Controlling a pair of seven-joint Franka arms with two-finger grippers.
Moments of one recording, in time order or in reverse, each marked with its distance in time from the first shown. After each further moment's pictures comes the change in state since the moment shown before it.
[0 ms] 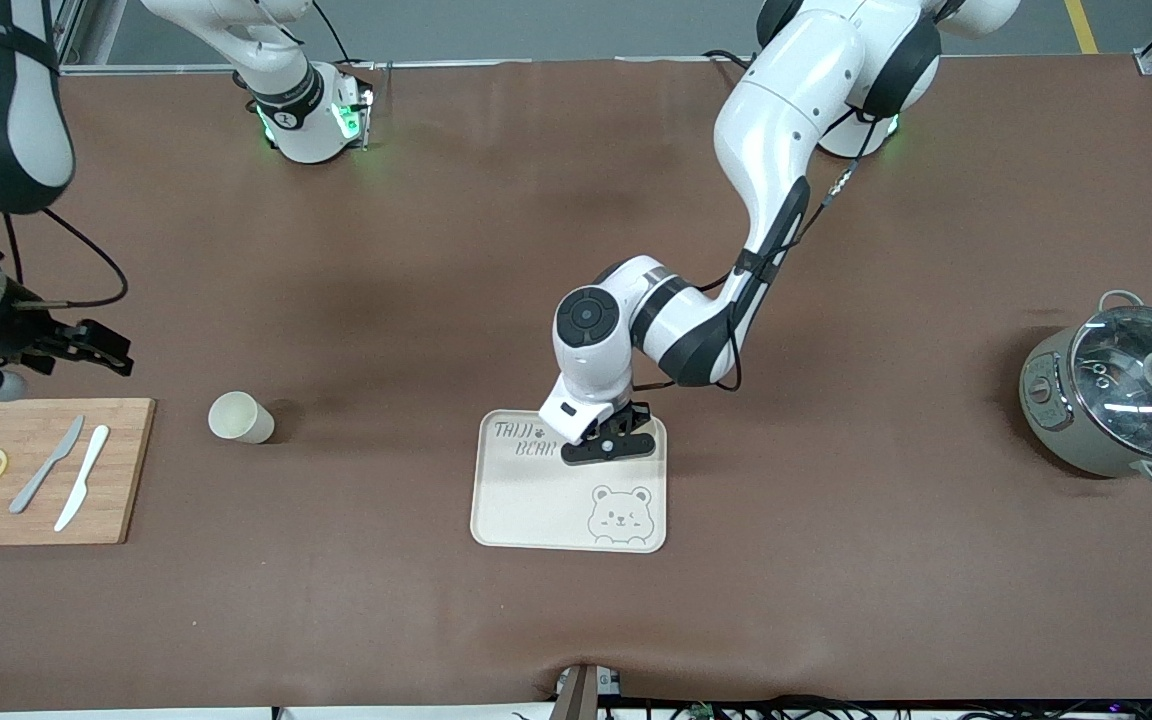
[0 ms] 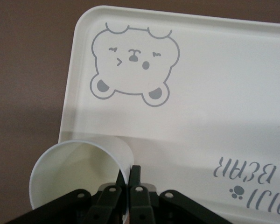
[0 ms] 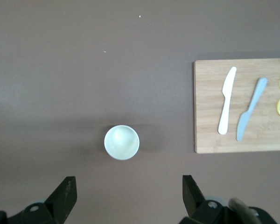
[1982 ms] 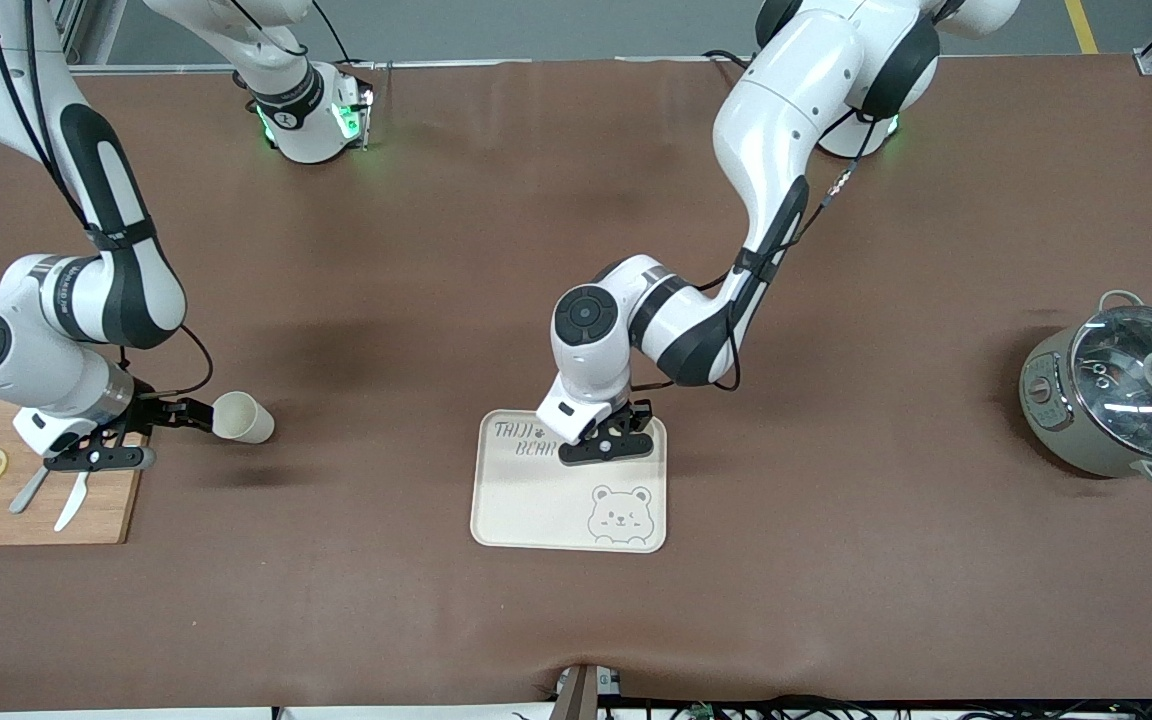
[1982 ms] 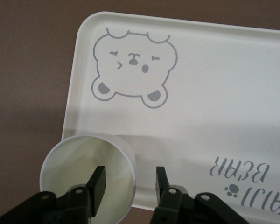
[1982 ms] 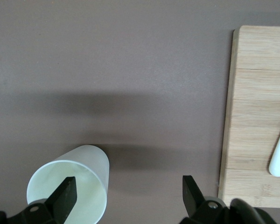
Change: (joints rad) left arm -0.003 -0.008 0.002 0.021 0.000 -0.041 0.000; right arm -0.056 0.317 0.005 -0.107 0.000 0.349 -0.101
